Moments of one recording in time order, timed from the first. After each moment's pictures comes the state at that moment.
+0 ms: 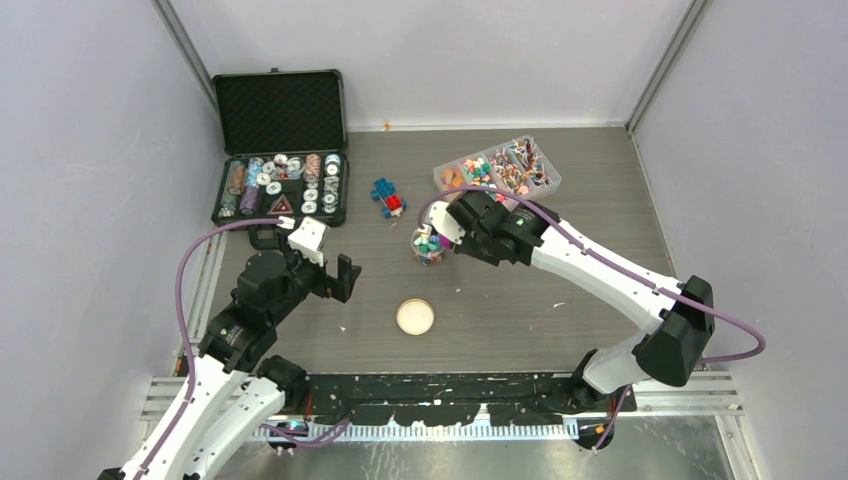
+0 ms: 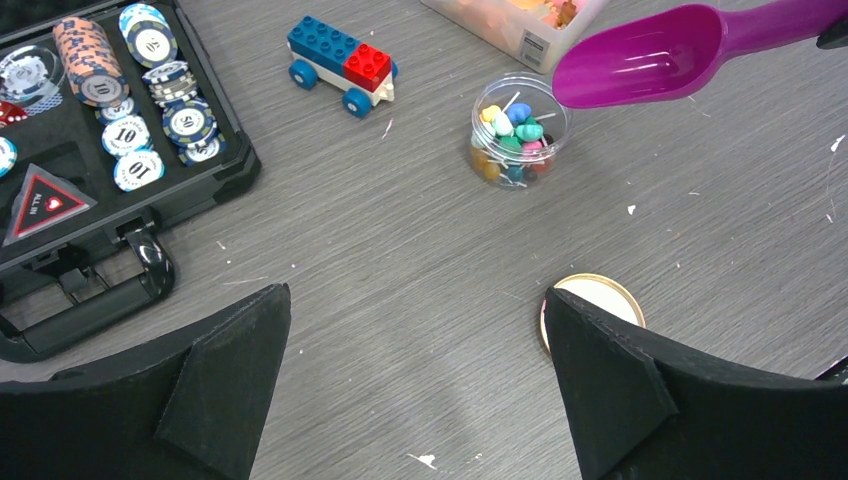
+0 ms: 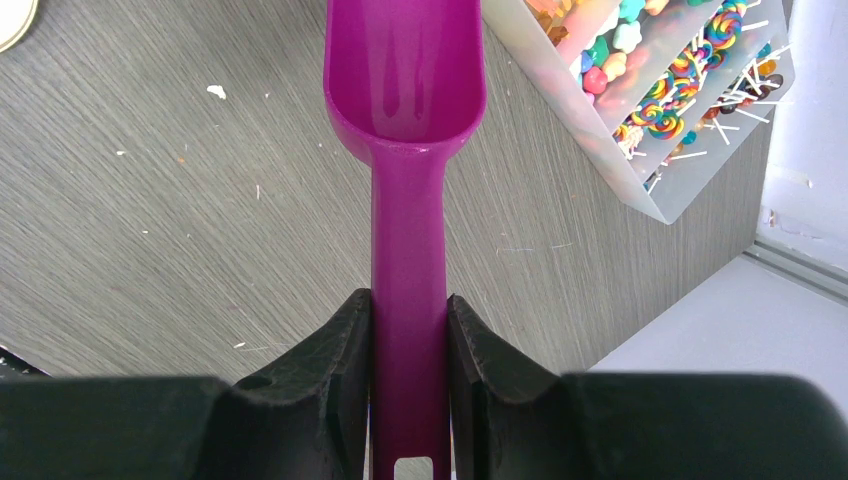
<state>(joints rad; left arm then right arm) -0.48 0.52 0.68 -0.47 0.02 -0.02 0.86 1.45 1.36 -0.97 0.31 -0.46</state>
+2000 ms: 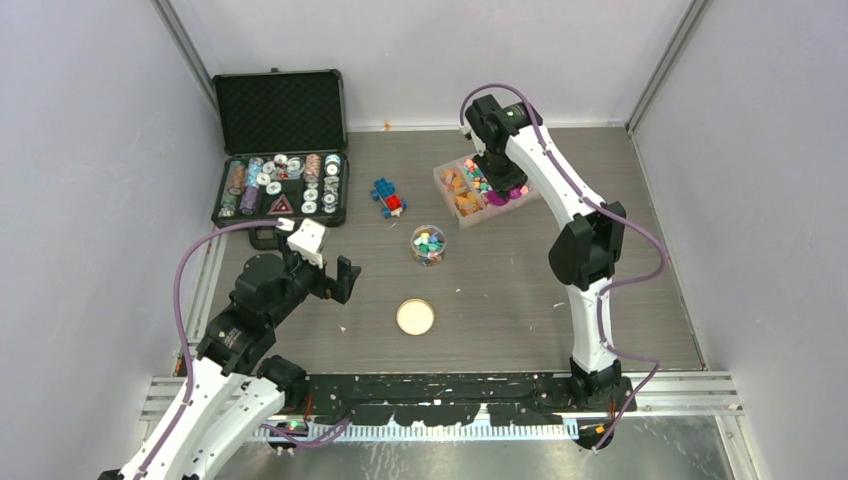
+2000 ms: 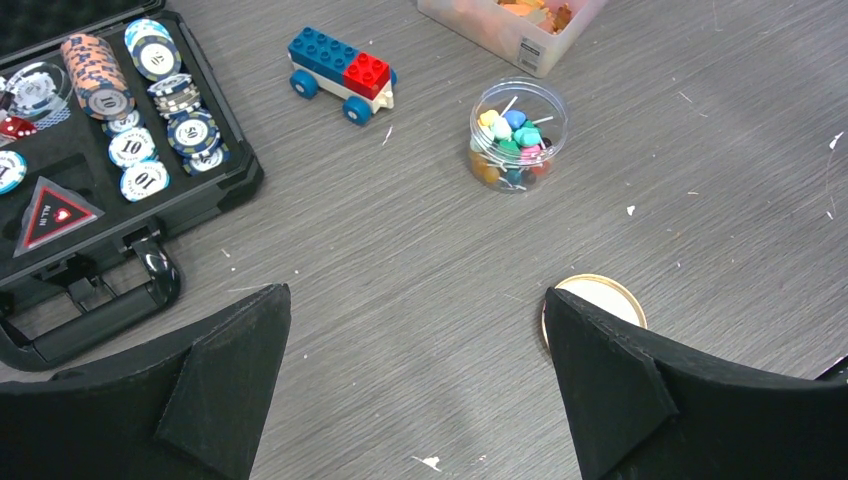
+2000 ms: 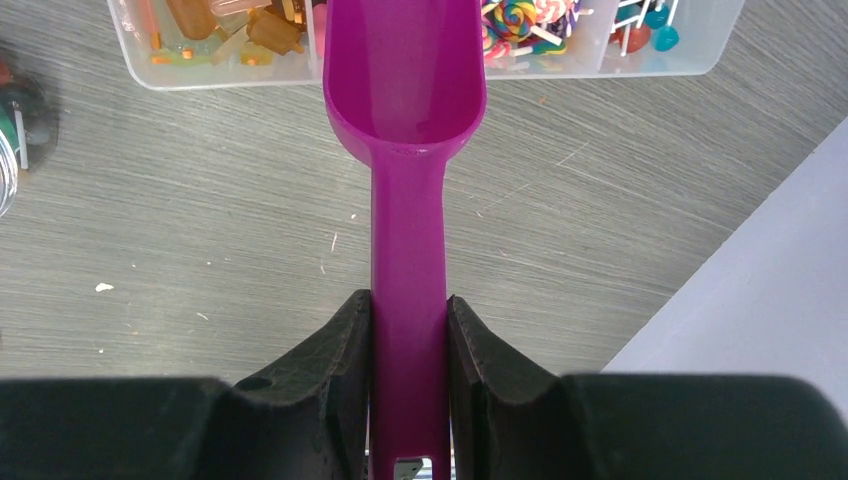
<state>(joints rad) -0.49 0.51 0.68 -0.47 0.02 0.00 0.44 2.13 2.23 -1.40 0.28 -0.08</state>
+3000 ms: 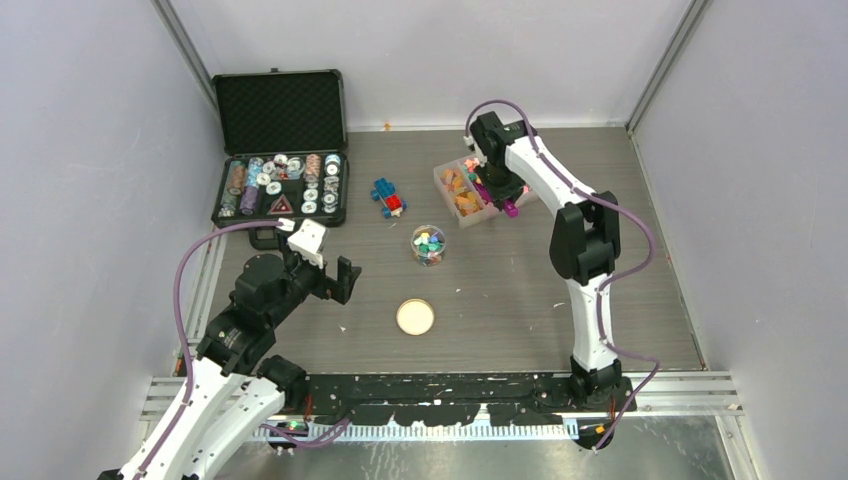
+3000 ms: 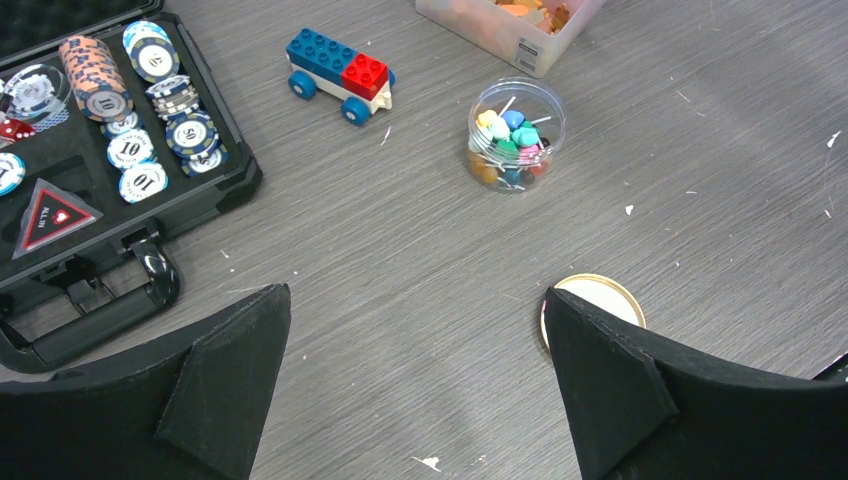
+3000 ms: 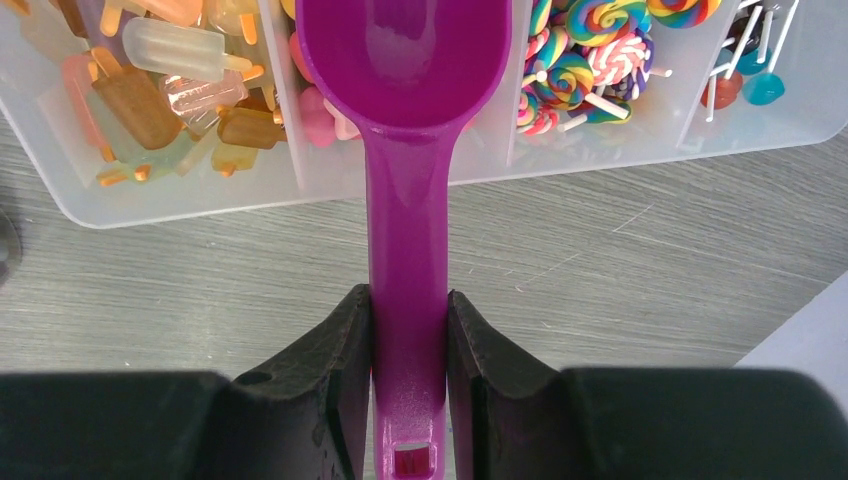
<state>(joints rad) -0.50 0.51 0.68 -0.47 0.02 0.00 0.40 2.21 2.06 -1.19 0.23 -0.05</state>
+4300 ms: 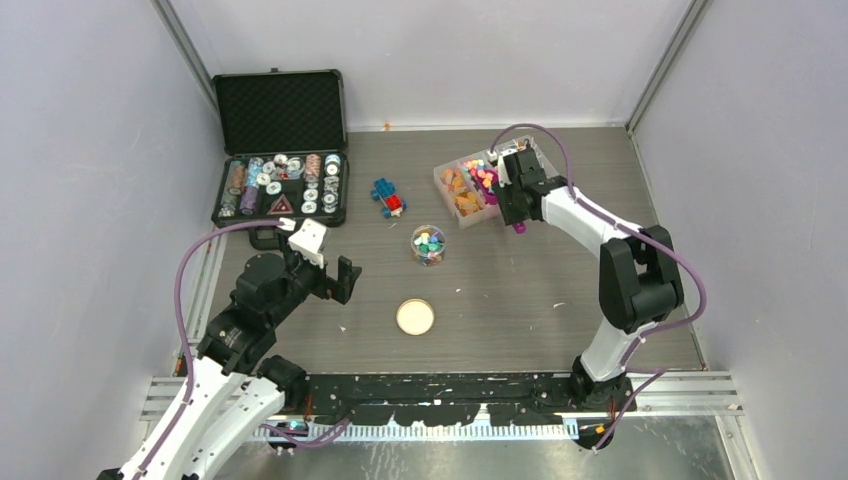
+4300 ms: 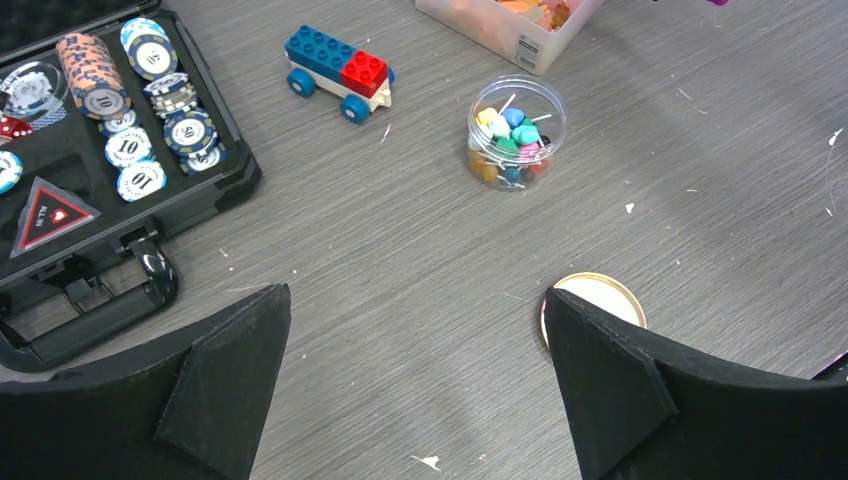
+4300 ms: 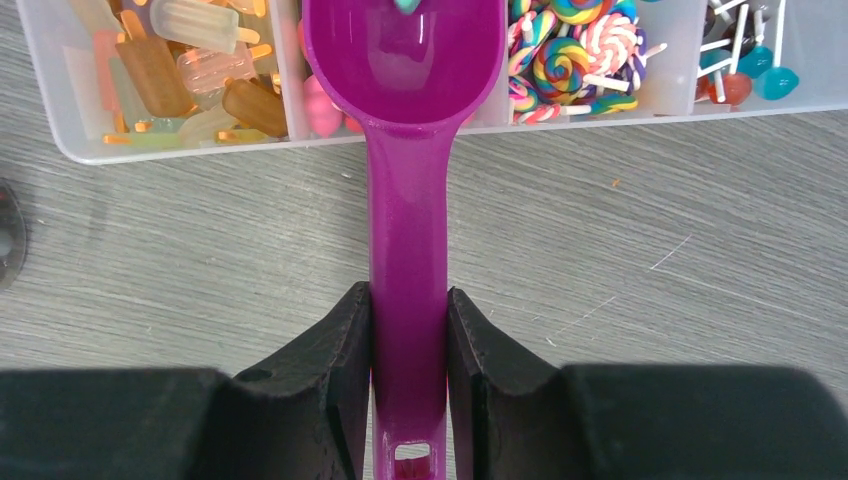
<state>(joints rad) -0.50 0.51 0.68 -0.47 0.02 0.00 0.34 1.75 1.27 -0.47 0.12 -0.08</state>
